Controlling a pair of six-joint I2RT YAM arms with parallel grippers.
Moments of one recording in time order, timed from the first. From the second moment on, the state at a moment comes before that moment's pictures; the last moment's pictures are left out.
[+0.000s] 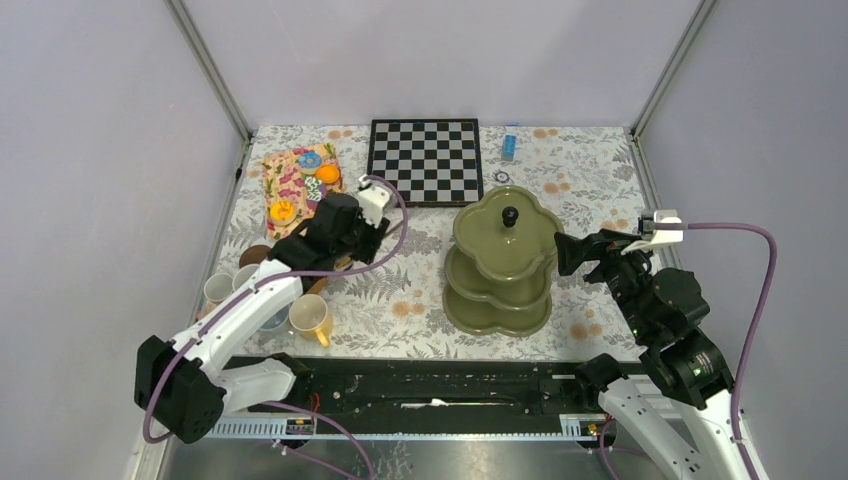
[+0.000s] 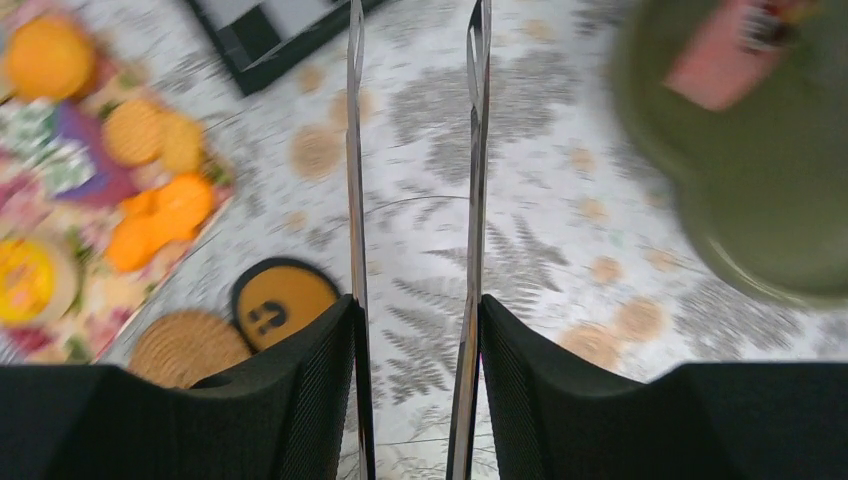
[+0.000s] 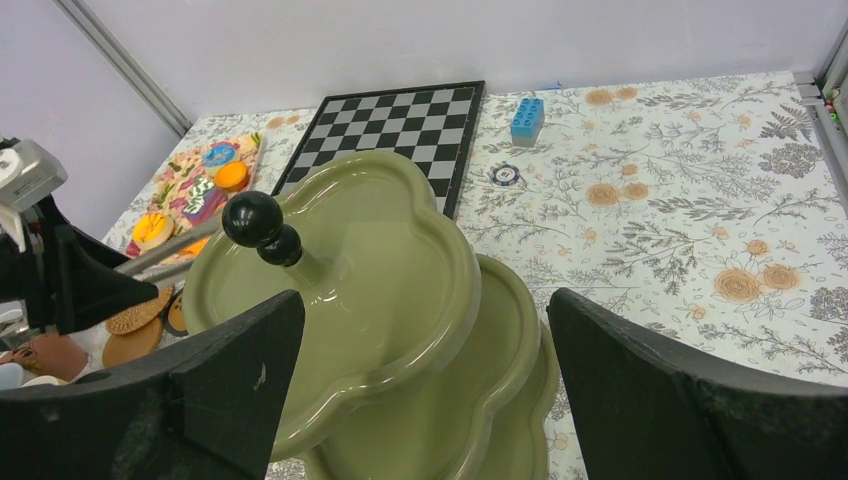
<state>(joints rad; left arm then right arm) -0.55 1.13 0.91 -0.44 0.01 0.10 0.46 0.41 0.86 -0.51 0.22 0.27</state>
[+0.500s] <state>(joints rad) -0.13 1.38 1.13 -0.52 -0.24 -0.16 0.46 0.41 0.86 -0.51 0.22 0.27</state>
